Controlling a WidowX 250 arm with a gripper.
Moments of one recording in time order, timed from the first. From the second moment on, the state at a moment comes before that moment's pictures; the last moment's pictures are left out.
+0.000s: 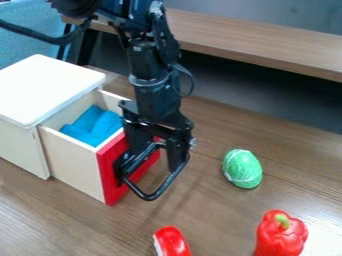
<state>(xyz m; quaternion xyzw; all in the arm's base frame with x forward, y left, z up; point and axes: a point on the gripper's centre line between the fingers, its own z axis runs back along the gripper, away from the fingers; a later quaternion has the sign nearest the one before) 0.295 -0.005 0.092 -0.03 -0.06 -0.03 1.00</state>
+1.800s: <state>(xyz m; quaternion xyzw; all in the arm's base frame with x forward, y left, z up) 0.282 0.070 0.093 0.05 -0.05 0.05 1.00</state>
